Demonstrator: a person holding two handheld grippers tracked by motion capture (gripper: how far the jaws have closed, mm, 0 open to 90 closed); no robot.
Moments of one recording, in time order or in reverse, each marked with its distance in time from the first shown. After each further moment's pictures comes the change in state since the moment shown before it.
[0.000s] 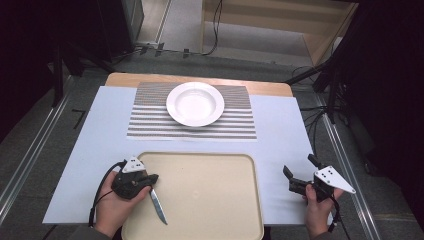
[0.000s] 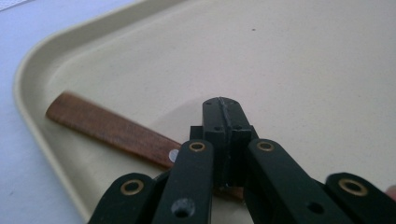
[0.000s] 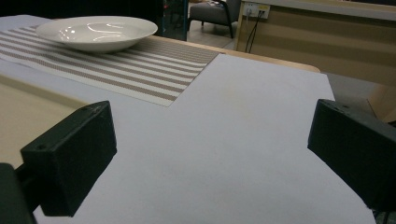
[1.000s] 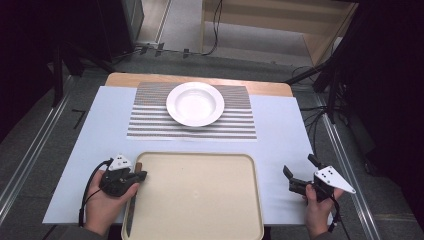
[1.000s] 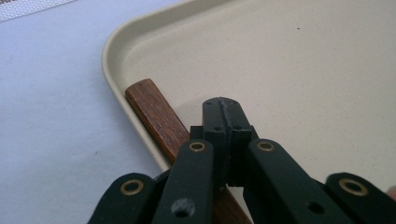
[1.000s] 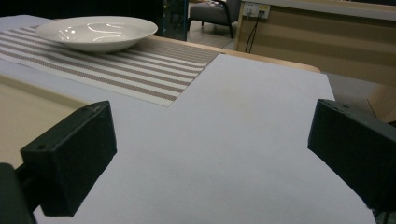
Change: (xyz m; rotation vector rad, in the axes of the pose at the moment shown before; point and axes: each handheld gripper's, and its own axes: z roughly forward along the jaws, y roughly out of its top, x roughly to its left) left arm 0.023 -0.008 -0.014 -0.022 0.059 -0.043; right arm 0.000 0.000 0.000 0.000 0.001 0.000
